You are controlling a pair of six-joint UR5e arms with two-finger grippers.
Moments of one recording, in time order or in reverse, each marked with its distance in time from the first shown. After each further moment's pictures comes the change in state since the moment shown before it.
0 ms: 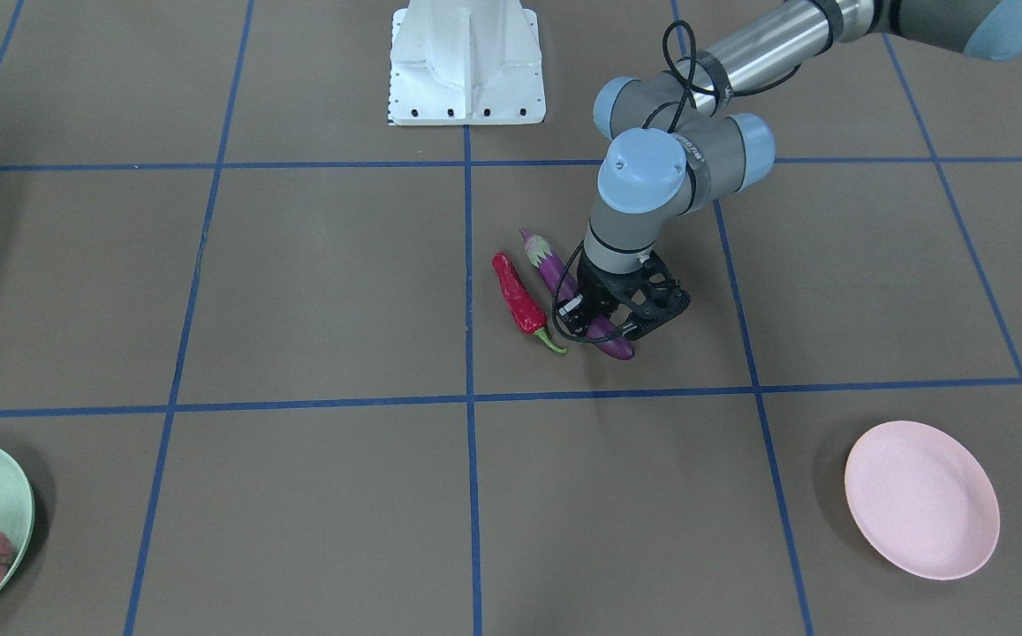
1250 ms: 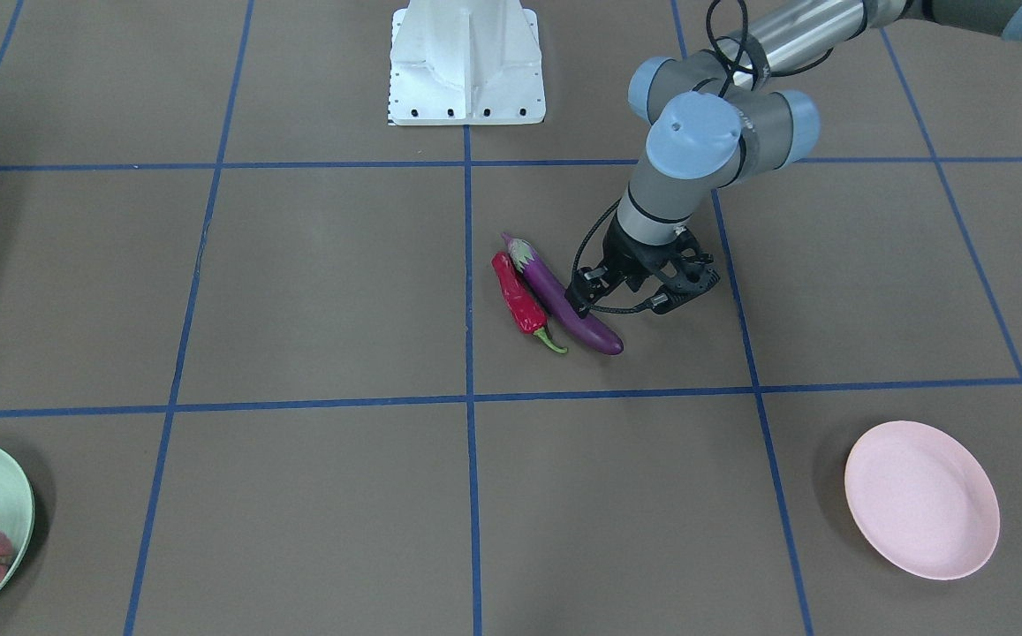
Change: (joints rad) left arm 0.031 0.059 -0.064 -0.062 -0.027 -0.144; right arm 0.001 -0.003 0.000 0.000 0.011 0.000
